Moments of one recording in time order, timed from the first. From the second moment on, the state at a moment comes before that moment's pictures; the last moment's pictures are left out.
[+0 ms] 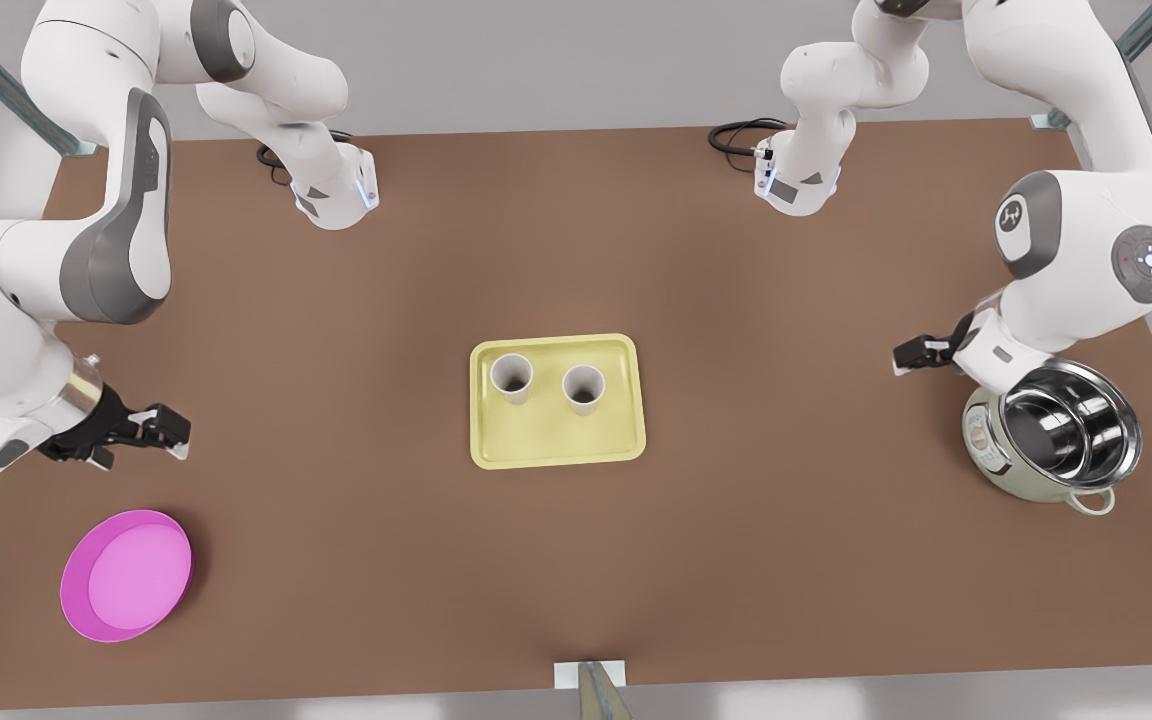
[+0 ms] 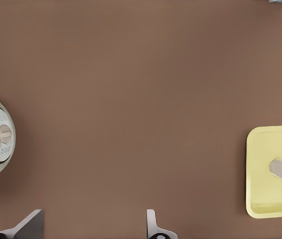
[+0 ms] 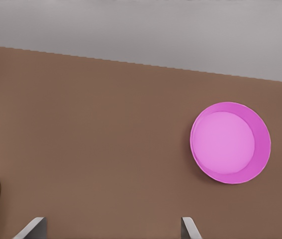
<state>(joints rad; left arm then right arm) -0.05 0.17 0.02 -1.58 -0.08 1.67 -0.02 0.04 0.34 -0.08 -1.26 0.03 1.76 -0.16</state>
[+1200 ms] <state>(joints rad) -0.71 0.60 0.00 -1.36 -0.03 2.01 -0.58 0.61 0.33 -0.01 -1.57 0.00 1.89 -0.17</state>
